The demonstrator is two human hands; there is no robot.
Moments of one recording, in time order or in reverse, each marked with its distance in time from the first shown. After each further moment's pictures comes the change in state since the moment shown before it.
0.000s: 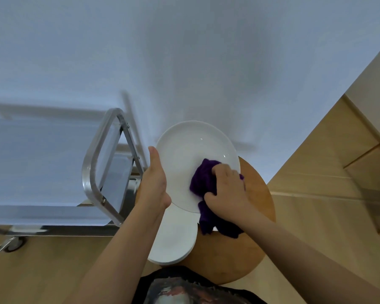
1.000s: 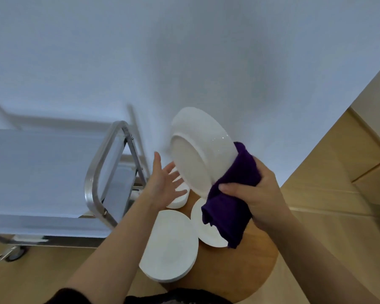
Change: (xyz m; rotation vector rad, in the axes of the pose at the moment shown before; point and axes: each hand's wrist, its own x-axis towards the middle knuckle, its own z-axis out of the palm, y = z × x) left_hand 0.028 0.017 0.012 0.002 -0.469 -0.057; right_hand -0.001 0.002 -0.069 0.934 -0.006 0.016
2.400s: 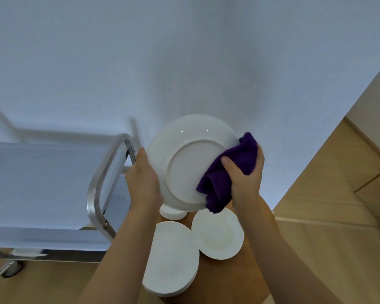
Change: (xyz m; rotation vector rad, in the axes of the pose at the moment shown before) left_hand -0.061 0.040 0.042 0.066 0.689 0.444; right_hand 0.044 0.009 0.030 0.395 0.466 -0.089
